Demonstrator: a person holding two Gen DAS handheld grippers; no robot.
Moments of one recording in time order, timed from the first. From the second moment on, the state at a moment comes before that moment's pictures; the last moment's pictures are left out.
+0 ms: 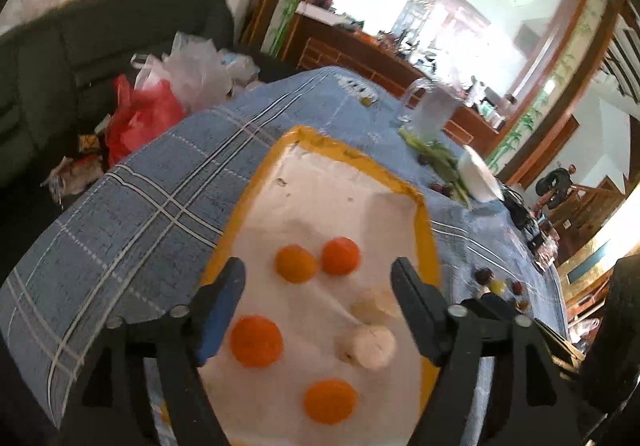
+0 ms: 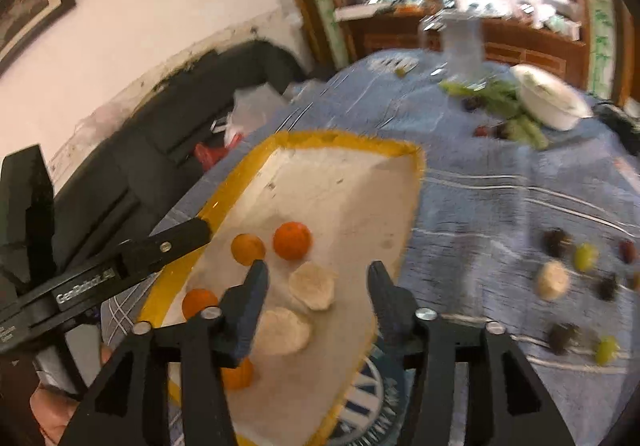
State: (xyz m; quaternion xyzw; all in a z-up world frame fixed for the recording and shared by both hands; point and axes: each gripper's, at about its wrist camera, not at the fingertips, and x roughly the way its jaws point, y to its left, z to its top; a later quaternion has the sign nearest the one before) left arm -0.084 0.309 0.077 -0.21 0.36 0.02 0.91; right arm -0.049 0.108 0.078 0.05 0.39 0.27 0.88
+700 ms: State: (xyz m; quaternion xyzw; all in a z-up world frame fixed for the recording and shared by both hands) left arm -0.169 0.104 0.150 0.03 0.21 -0.05 0.98; right arm -0.105 -0.094 0.083 0.22 0.34 0.08 0.91
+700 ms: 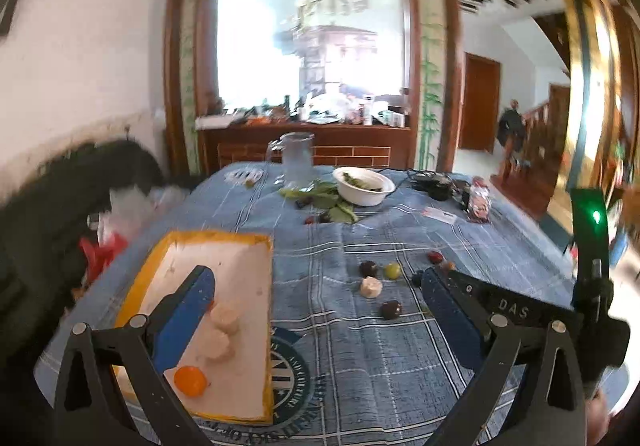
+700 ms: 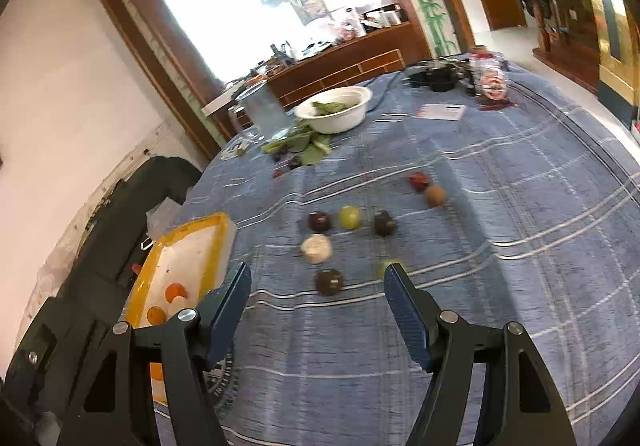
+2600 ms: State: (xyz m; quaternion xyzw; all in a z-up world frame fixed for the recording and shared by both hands) left arm 0.045 0.068 0.035 -0.13 0.46 -0.14 0.87; right arm 0.031 -0.167 0.031 0.14 0.43 0.11 0.88
